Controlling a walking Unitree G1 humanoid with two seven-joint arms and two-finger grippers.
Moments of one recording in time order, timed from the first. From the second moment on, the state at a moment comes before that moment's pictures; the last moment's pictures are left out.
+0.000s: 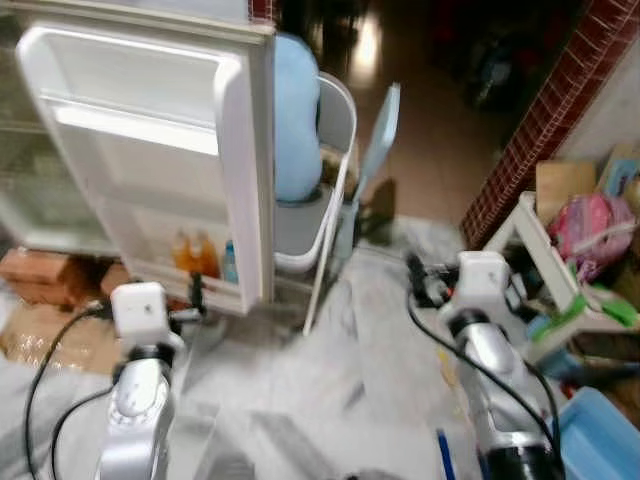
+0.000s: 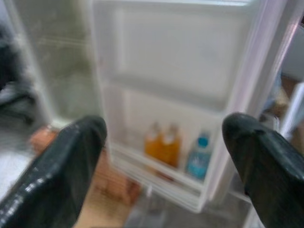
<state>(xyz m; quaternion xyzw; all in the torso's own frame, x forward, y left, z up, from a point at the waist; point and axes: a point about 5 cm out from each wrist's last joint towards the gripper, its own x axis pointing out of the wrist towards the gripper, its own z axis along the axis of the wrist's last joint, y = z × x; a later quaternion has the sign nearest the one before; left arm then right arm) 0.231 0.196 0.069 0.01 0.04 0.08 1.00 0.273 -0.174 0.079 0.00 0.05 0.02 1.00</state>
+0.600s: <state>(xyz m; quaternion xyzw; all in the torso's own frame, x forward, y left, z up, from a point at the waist) 0.231 0.194 0.067 0.00 0.04 0.07 1.00 0.274 -0.170 0.080 0.00 0.04 0.02 1.00</state>
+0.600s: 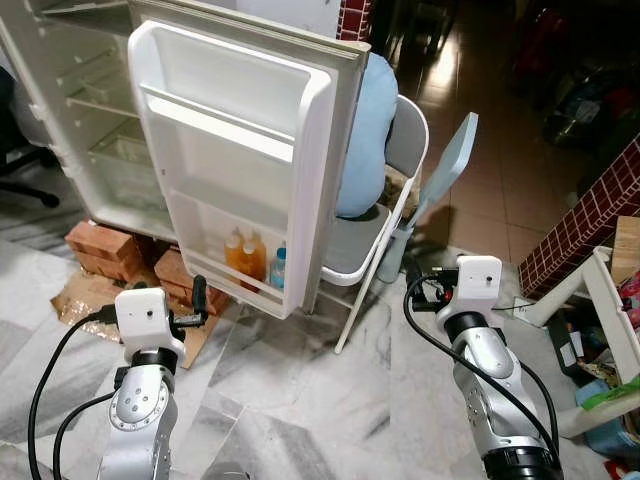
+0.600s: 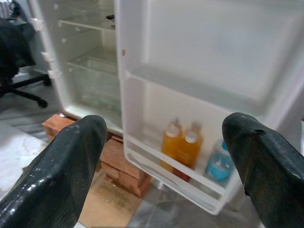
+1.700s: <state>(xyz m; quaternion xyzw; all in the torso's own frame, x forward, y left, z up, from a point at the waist) 0.205 0.206 0.046 -0.01 0.14 0.13 0.98 0.300 -0.162 0.098 0.00 0.01 0.05 1.00</state>
